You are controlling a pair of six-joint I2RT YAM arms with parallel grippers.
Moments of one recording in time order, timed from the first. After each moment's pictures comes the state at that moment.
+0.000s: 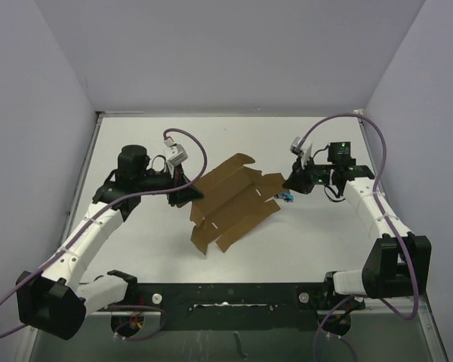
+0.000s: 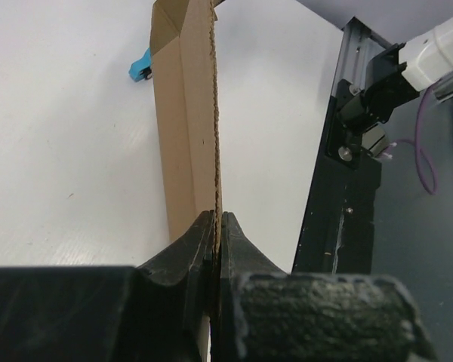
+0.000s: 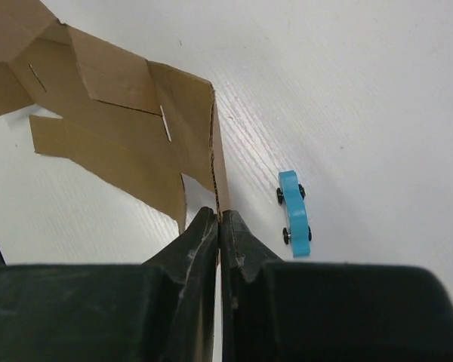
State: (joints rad) left arm -0.31 1.10 0.89 -0.26 0.99 -0.03; right arm 0.06 1.34 1.01 -0.57 -0.83 -0.57
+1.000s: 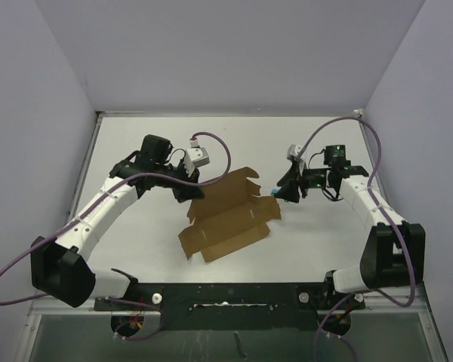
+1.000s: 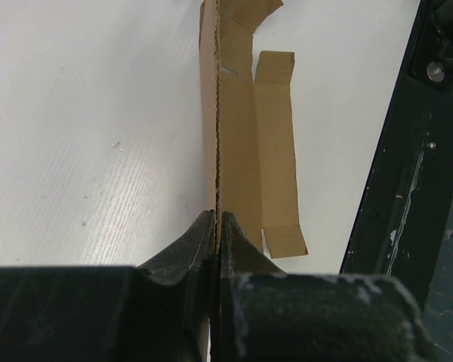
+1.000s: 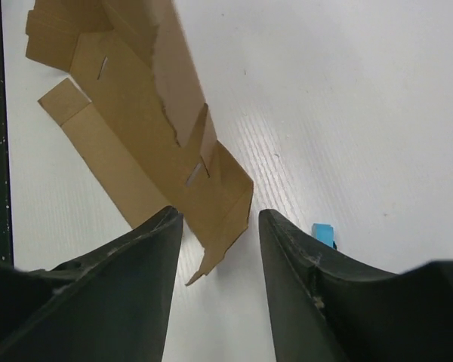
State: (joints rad) left arm -0.43 1.35 1.20 -0.70 0.72 0.36; right arm 0.05 1.38 0.97 -0.58 -1.08 -0.80
